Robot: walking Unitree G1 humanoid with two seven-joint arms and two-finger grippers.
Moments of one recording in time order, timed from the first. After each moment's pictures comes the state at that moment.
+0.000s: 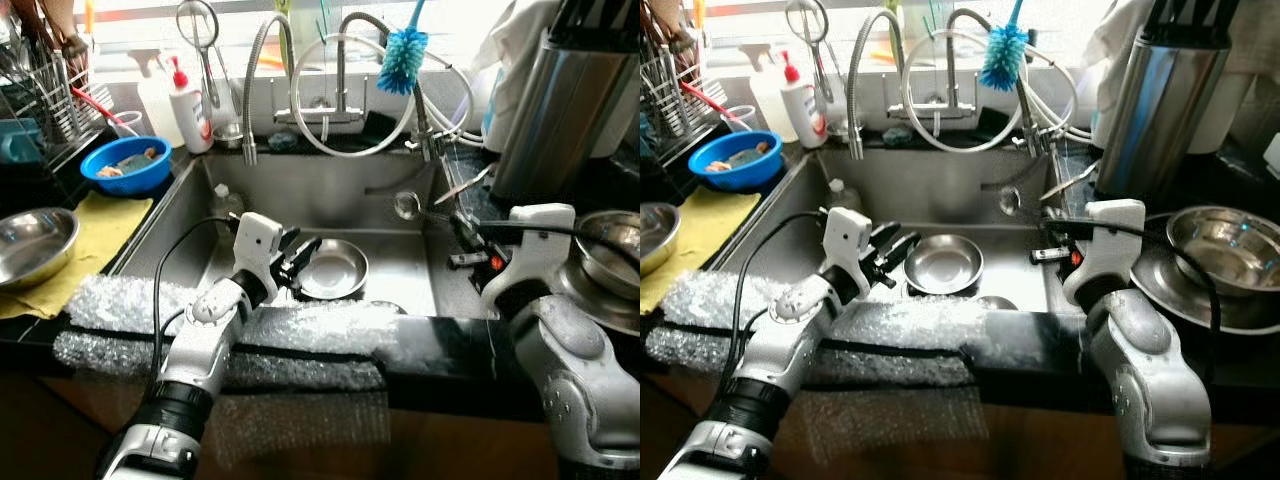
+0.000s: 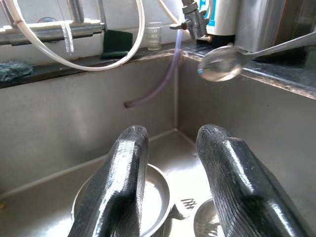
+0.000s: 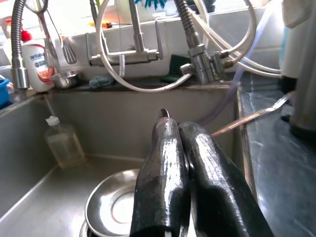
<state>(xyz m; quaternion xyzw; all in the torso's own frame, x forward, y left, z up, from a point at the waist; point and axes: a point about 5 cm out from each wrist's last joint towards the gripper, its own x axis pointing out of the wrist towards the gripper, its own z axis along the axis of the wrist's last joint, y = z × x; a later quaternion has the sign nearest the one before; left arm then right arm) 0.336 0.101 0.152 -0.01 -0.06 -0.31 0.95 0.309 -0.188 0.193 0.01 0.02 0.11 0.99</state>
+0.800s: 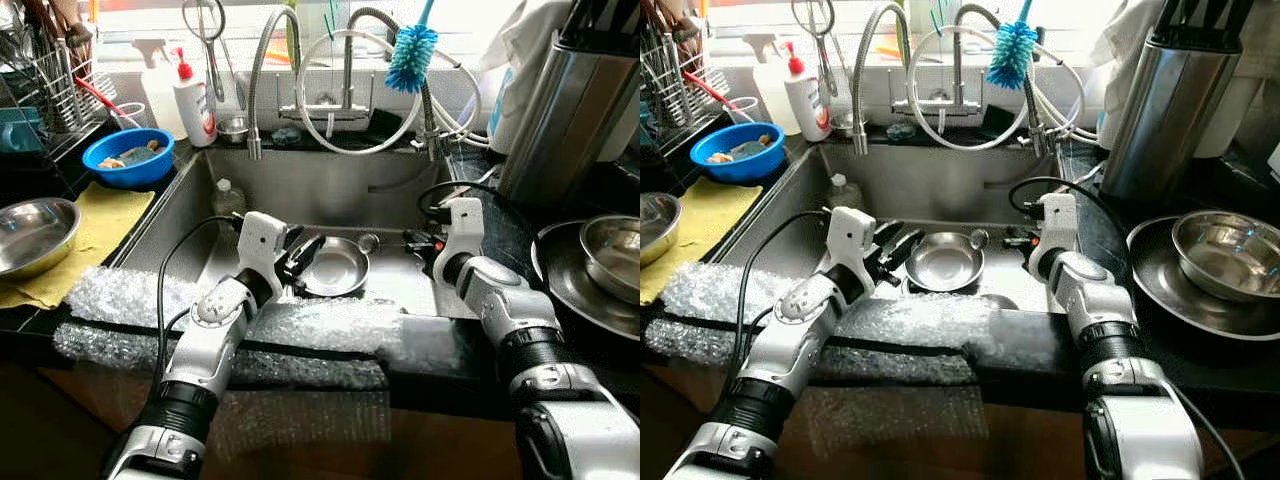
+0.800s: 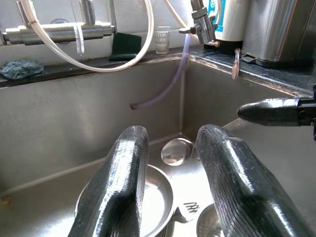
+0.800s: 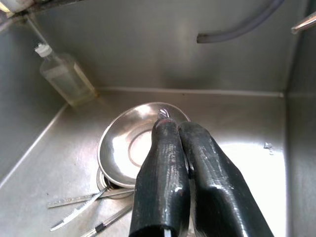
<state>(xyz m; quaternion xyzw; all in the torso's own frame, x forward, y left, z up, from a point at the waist) 0.336 0.098 0.157 -0.01 -0.07 -0.30 0.95 0.380 -0.178 0.132 0.07 0.19 0.15 0.97</state>
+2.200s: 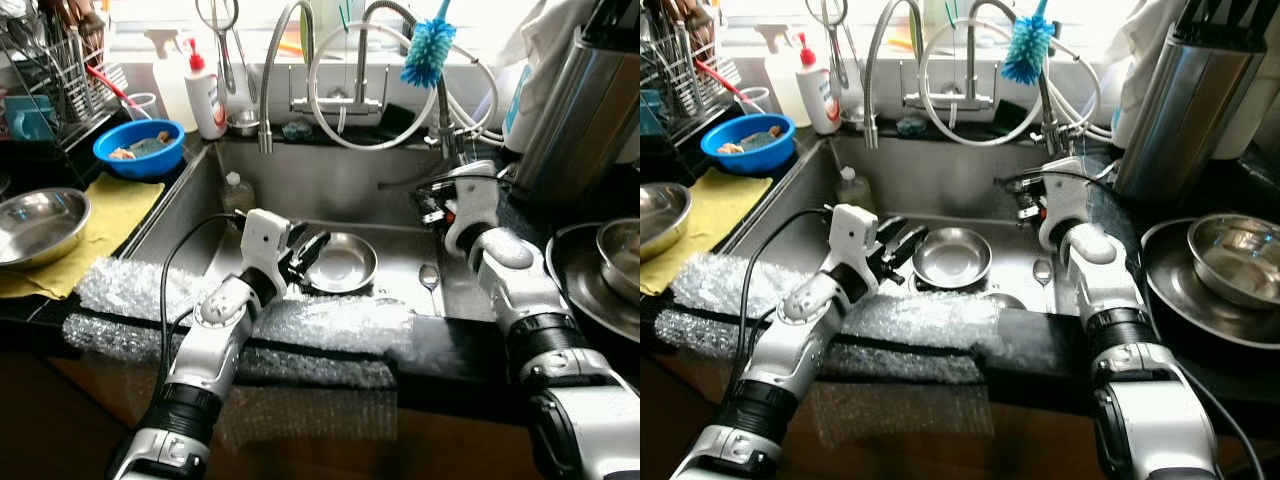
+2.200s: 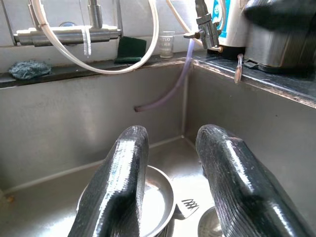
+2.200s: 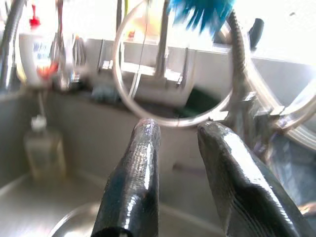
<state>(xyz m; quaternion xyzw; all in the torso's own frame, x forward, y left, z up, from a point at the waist) 0.333 0.092 0.161 -0.02 -0.08 -0.30 0.95 0.382 -0.188 0.209 -0.08 -0.06 0.12 0.99</state>
